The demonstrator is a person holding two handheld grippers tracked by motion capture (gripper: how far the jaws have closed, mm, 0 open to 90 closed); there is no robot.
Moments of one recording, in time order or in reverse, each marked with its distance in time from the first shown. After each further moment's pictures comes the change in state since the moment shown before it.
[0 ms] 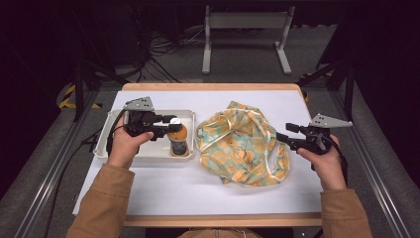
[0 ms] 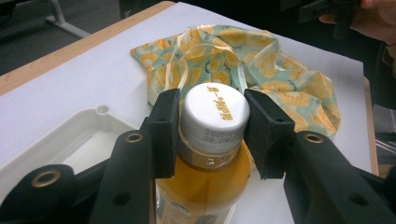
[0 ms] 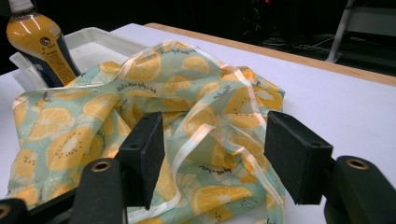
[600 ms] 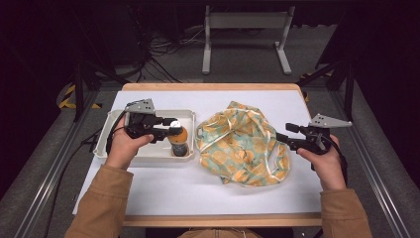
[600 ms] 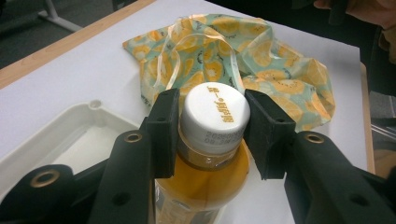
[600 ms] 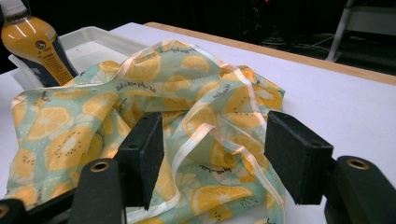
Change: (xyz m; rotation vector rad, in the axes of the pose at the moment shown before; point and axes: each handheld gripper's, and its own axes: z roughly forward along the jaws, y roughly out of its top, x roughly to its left) left arm -0.007 0.000 -0.001 0.040 -0.012 0.034; right arm 0.000 0.000 0.001 0.002 -0.001 0.003
